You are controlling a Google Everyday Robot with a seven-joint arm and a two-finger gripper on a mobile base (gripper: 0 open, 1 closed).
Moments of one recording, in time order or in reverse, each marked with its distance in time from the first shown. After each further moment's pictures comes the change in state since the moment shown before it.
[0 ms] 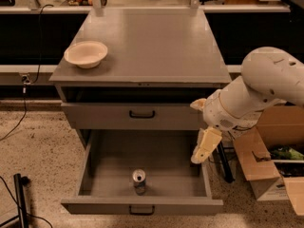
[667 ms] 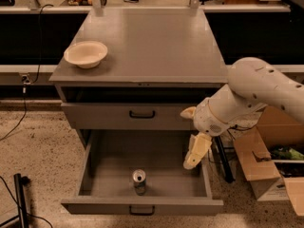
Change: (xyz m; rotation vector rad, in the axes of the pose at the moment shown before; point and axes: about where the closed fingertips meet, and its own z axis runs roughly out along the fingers) arm 0.001 0.006 0.036 -0.092 -0.034 -0.003
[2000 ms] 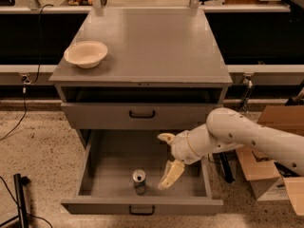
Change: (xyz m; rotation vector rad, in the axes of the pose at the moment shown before) arm -0.006 0.017 0.135 -0.033 -0.267 -0.035
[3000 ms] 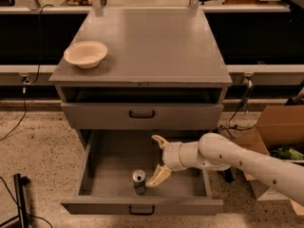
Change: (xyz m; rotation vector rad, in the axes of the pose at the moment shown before) arm 0.028 -0.045 0.072 0.207 -0.168 -0.082
